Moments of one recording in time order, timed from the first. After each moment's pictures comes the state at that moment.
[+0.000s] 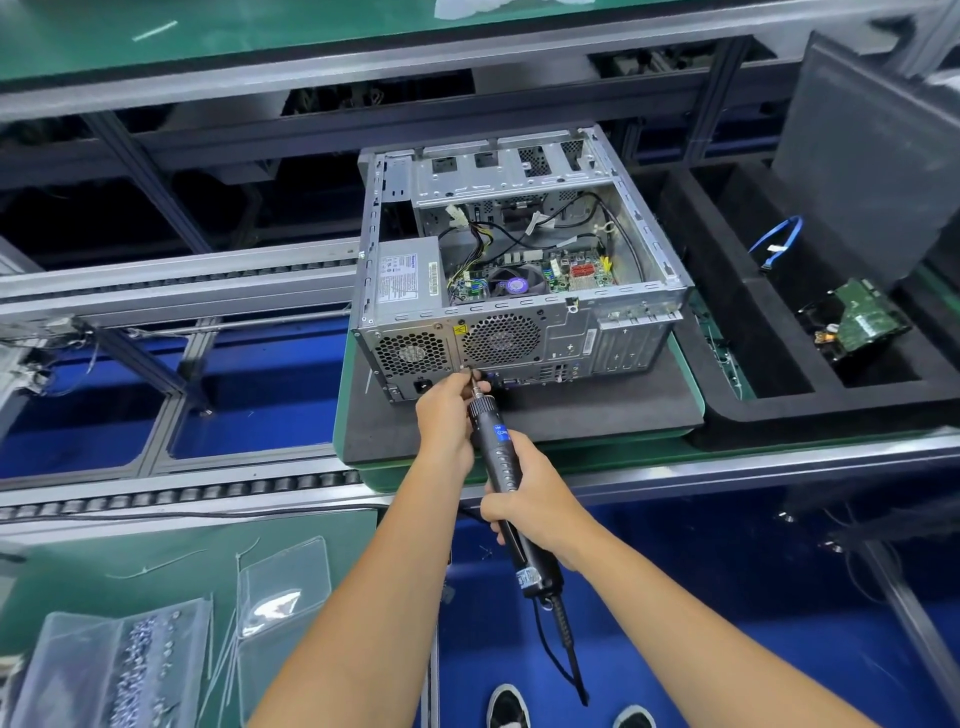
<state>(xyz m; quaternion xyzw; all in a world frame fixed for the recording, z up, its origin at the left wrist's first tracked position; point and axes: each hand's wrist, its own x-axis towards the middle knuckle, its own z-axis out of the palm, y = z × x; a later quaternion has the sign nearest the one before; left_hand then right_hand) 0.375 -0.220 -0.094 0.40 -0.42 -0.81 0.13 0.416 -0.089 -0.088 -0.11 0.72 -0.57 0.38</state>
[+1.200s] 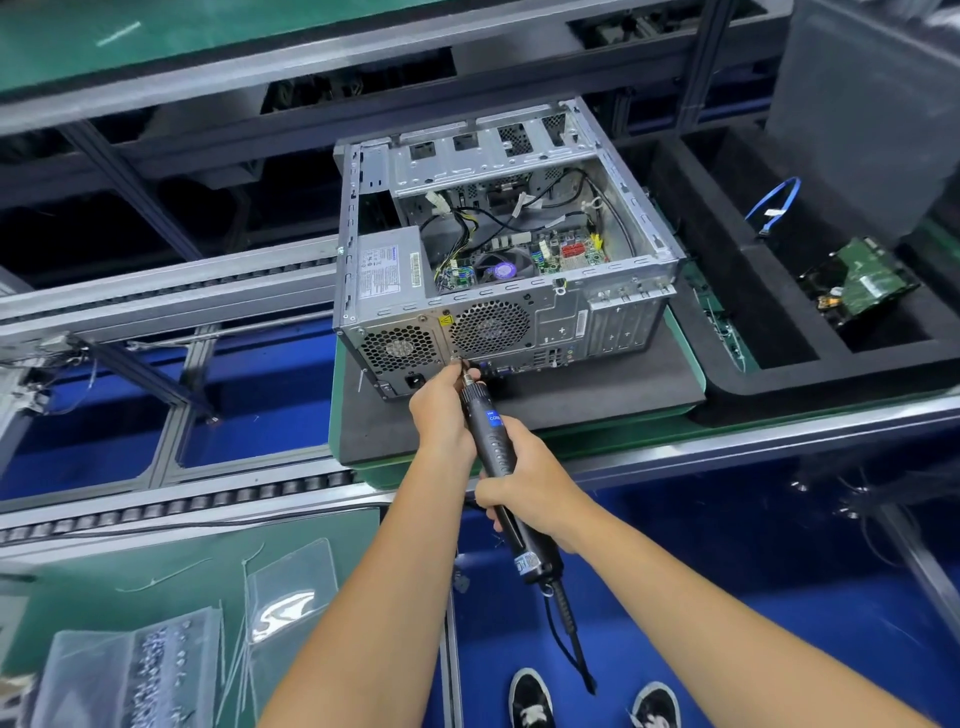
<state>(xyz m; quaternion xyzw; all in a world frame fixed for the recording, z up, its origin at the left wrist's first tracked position) 0.374 -0.211 -0.085 0.43 -0.38 -0.81 0.16 0.411 -0.091 -0.085 -0.11 0.69 -0.61 0.38</state>
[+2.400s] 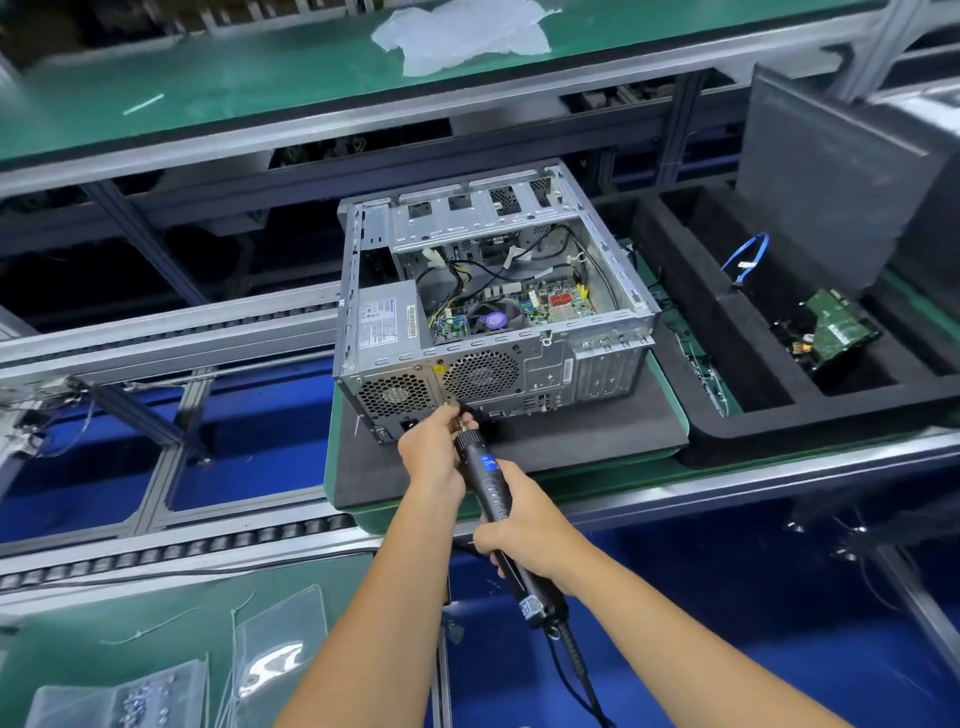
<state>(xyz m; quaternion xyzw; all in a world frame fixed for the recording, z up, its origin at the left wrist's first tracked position) 0.370 -0.214 -0.076 0.44 -0.37 -0.80 0.17 0.408 -0.084 -0.077 -0.12 0.73 -0.55 0.39</state>
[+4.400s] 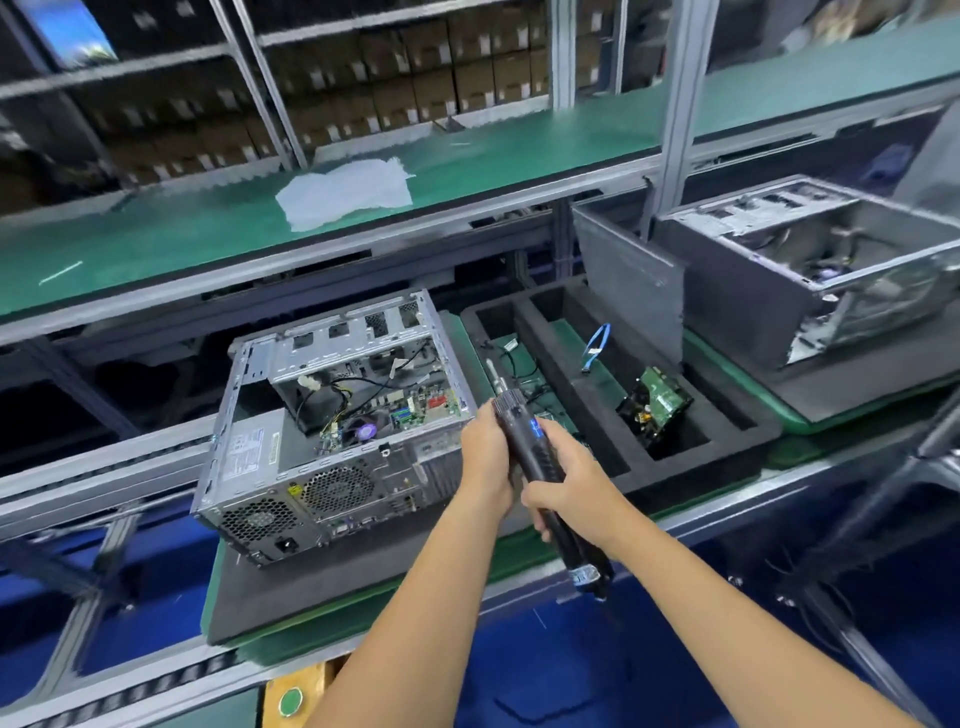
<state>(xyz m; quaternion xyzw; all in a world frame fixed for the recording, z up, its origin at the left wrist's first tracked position) 0.278 0.001 0.017 0.26 -0.54 -0.80 0.04 0.306 0.116 0.013 -0.16 0.70 -0.66 0.21</state>
